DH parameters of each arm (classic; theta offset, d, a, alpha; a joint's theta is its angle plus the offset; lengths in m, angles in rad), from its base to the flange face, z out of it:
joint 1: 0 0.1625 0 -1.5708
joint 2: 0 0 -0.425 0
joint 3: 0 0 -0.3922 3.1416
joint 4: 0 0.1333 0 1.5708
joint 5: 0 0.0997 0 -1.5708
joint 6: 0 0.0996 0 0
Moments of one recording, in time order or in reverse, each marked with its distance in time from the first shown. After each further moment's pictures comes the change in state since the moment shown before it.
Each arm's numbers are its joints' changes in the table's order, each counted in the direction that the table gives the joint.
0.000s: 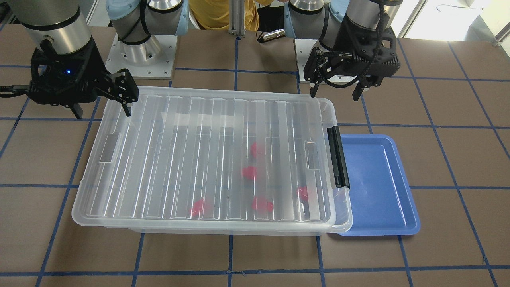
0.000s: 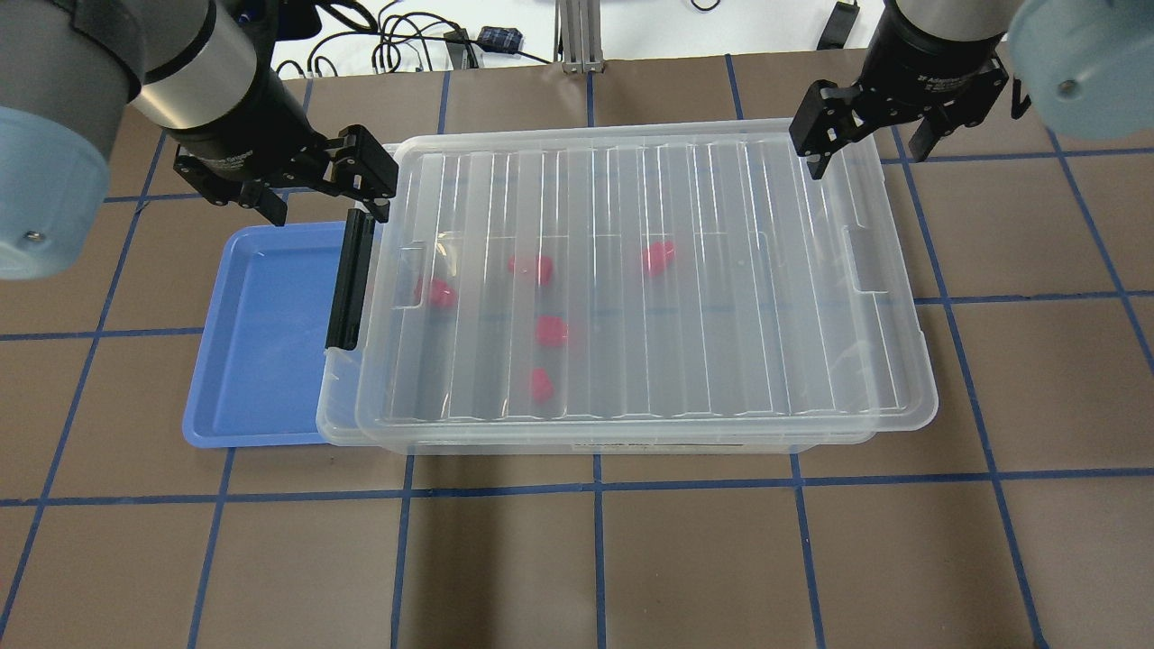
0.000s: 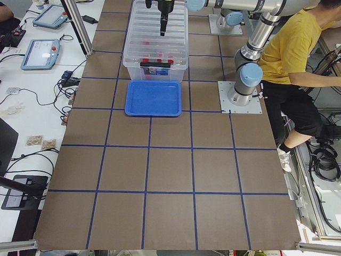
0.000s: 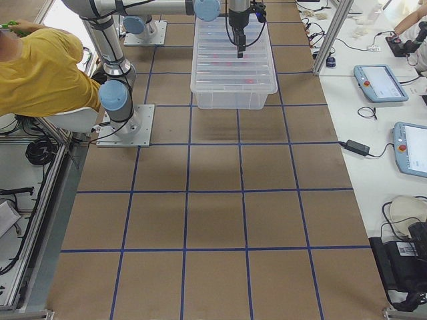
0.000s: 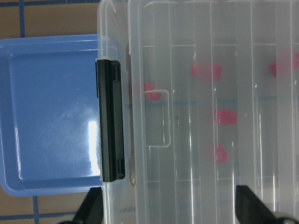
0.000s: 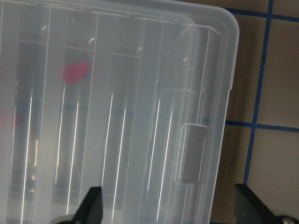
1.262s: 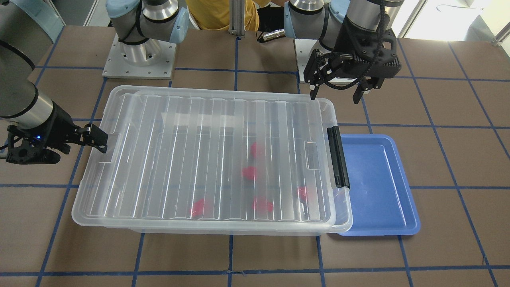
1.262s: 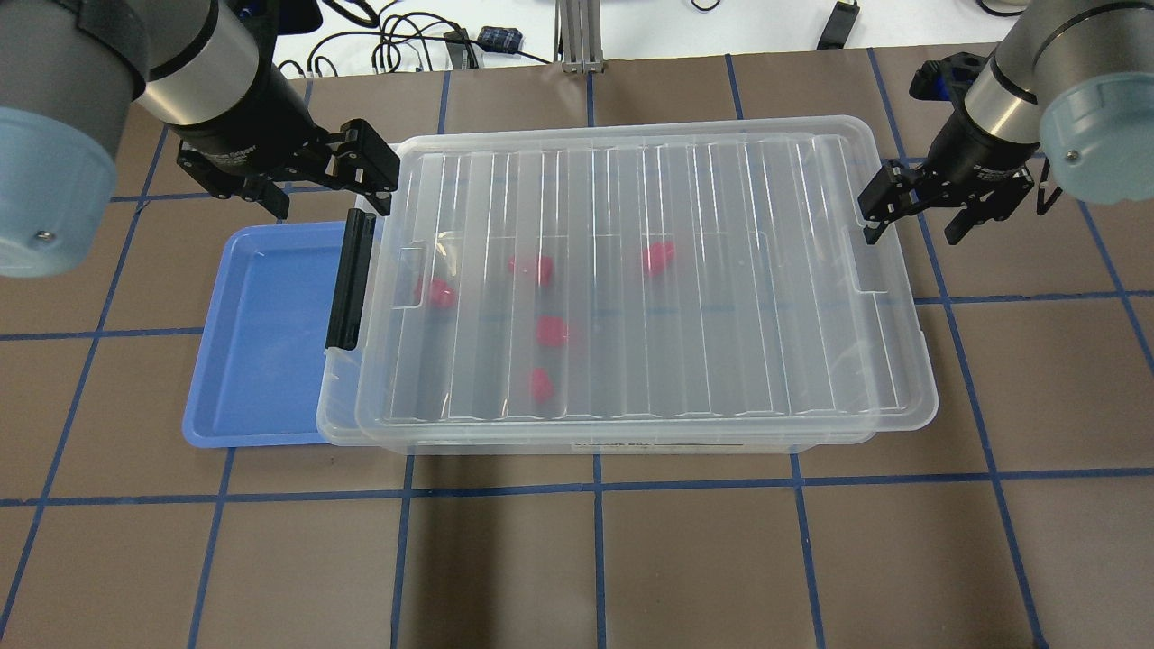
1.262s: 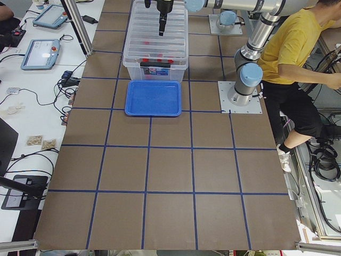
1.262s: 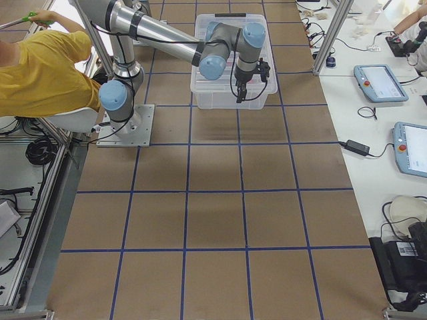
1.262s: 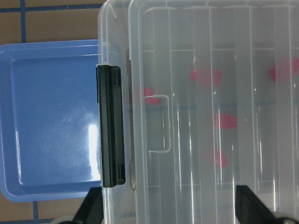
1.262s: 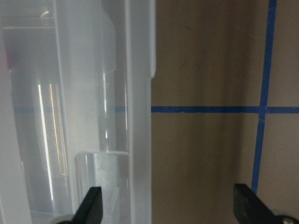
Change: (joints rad) left arm 0.000 0.007 0.002 0.028 -0.003 0.001; right arm -0.224 -0.115 -0.193 -0.149 0.102 -0.100
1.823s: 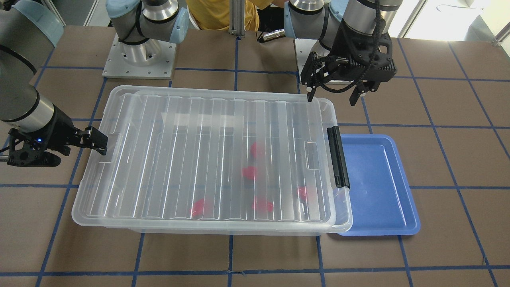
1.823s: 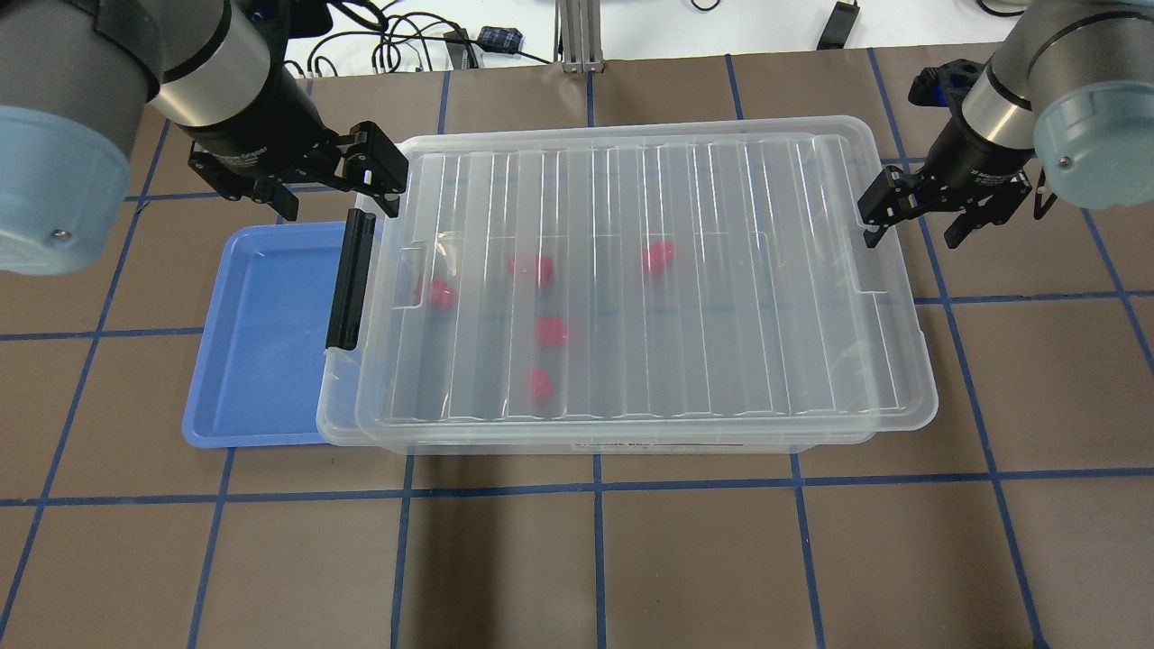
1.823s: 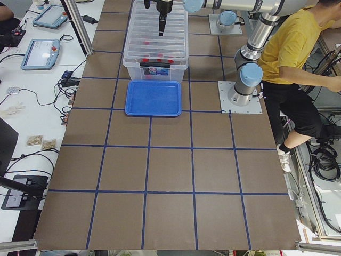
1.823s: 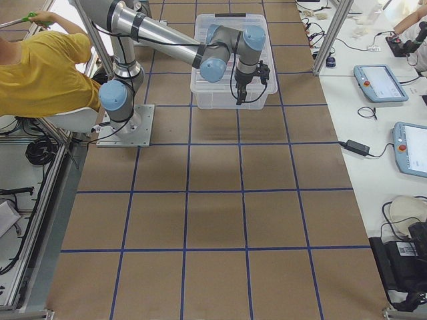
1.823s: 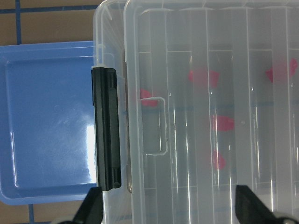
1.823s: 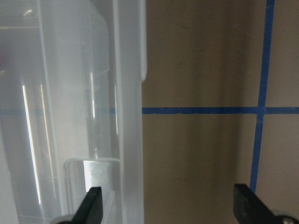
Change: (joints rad) left arm -0.009 0.011 0.001 0.002 -0.006 -0.002; right arm -0.003 -0.009 -0.003 -0.013 -0.012 0.004
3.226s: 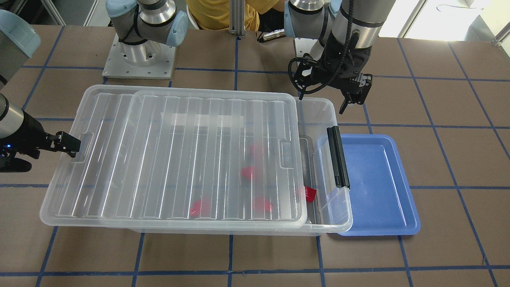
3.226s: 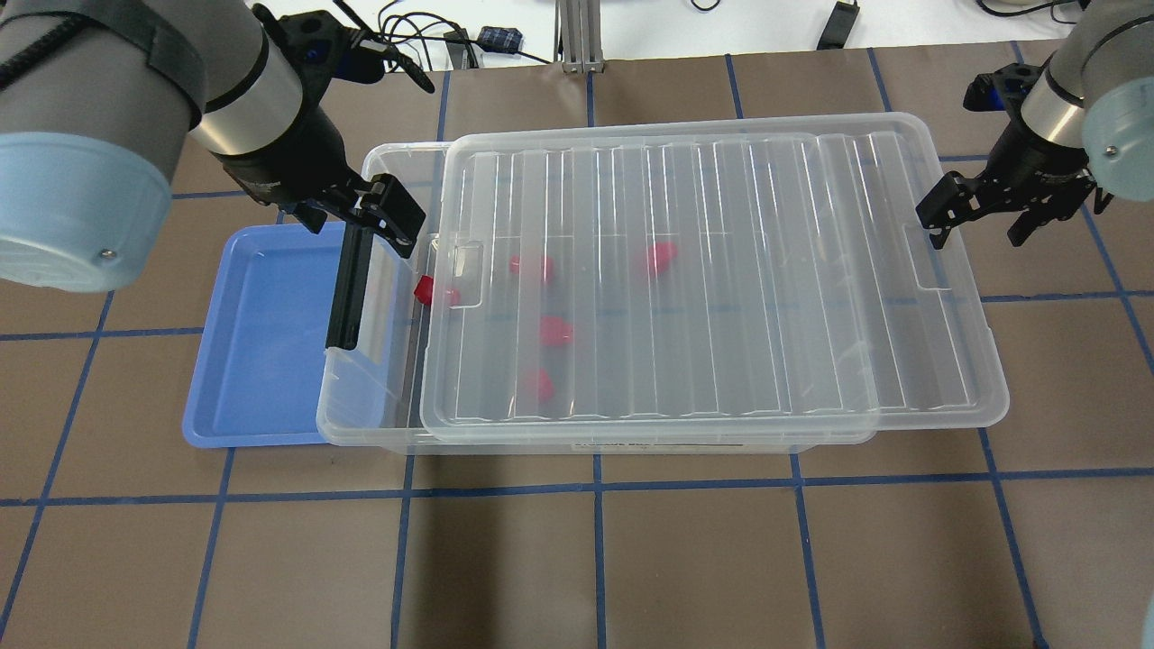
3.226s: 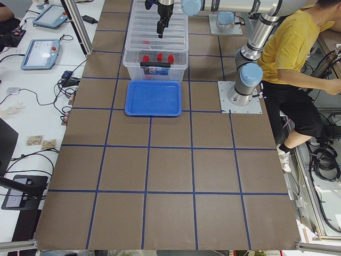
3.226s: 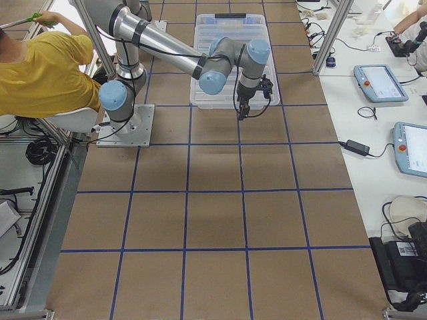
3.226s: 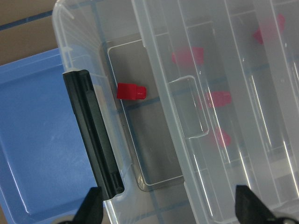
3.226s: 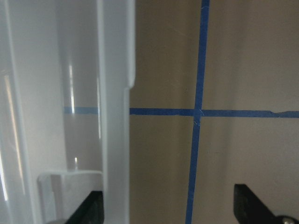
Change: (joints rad) left arm -0.029 0.014 0.048 -0.002 0.000 0.367; right arm -0.090 -0.039 0.015 -0.022 -0.093 -0.129
